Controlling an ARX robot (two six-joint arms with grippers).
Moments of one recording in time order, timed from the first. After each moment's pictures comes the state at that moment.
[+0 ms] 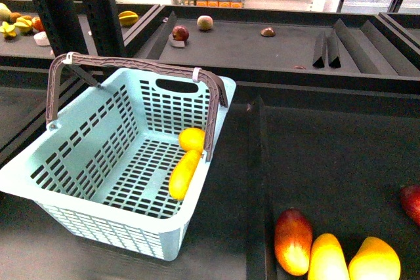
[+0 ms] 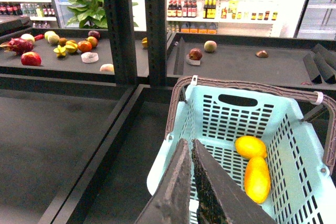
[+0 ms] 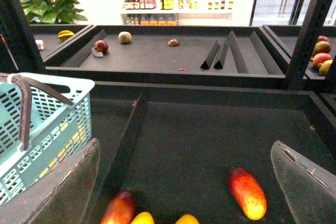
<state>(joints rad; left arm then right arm) 0.00 0.44 0.02 0.44 0.00 -0.01 0.00 0.00 0.02 0.00 0.00 -0.01</state>
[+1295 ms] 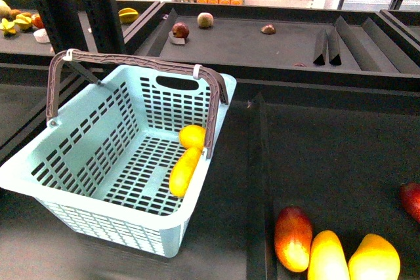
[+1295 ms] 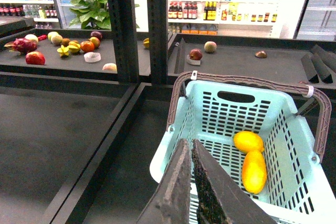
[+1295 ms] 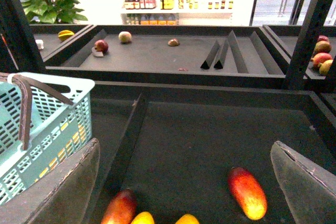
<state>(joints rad) 0.00 0.01 0.02 0.00 0.00 -0.01 0.00 0.00 0.02 0.00 0.00 -0.01</state>
